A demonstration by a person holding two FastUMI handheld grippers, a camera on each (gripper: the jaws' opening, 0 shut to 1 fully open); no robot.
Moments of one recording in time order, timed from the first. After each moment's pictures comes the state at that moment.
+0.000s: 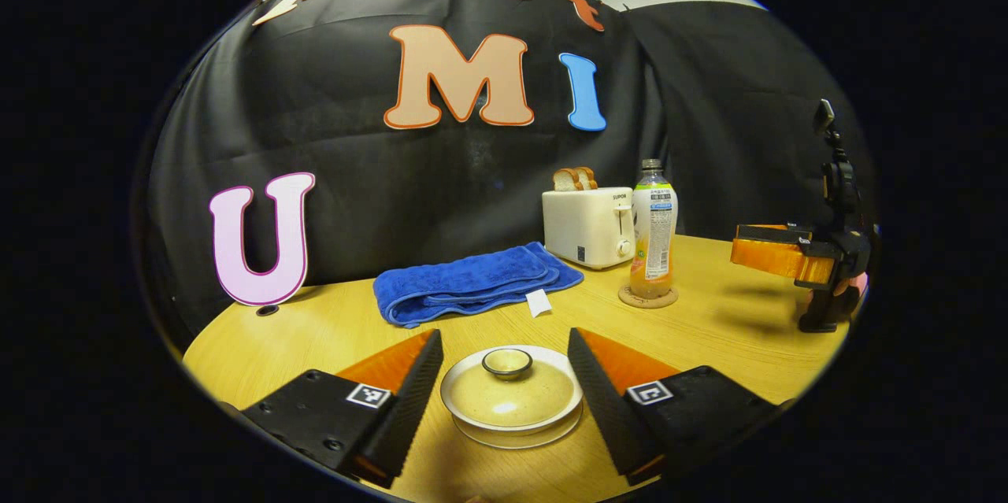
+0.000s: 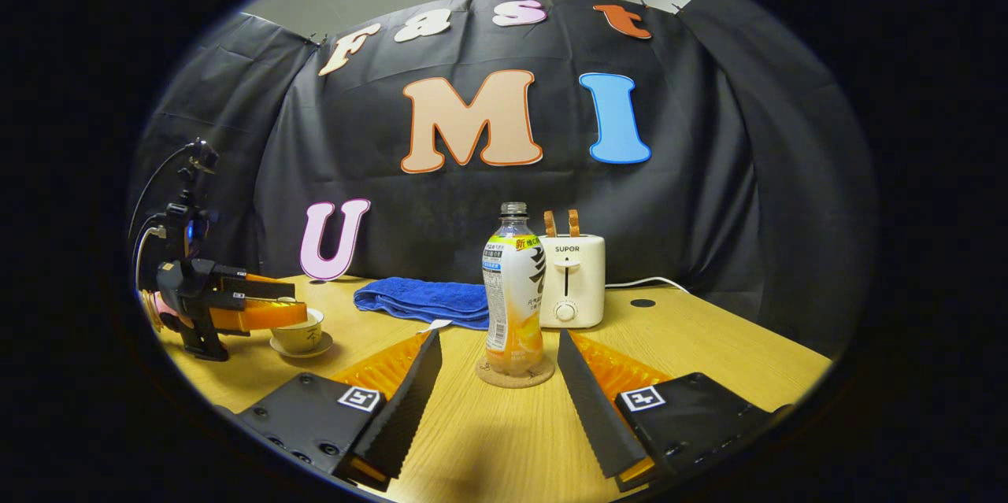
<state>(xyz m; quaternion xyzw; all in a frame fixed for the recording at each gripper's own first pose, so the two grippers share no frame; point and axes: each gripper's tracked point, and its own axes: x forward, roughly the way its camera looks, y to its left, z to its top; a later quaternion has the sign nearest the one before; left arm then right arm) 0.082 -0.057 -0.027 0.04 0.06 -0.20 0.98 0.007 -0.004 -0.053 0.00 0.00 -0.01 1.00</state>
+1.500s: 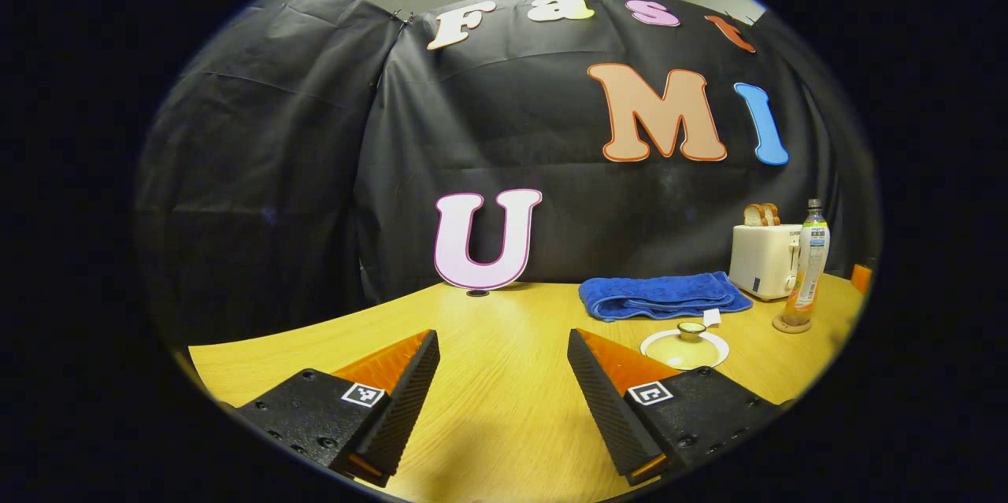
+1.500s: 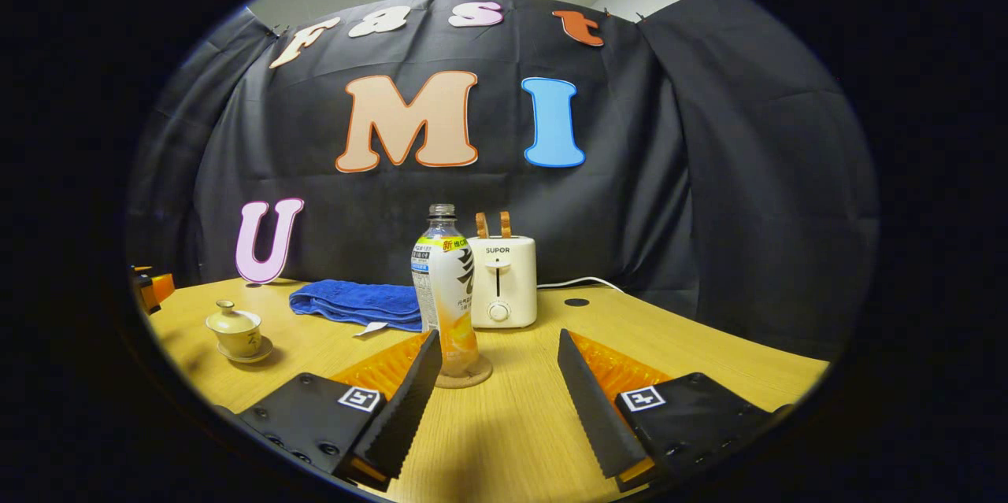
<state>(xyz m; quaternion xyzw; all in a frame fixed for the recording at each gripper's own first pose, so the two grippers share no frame) -0.004 0.094 -0.008 0.01 0.00 0.18 0.98 -0.003 -0.050 -0.050 -0.01 -0.01 -0.14 0.99</state>
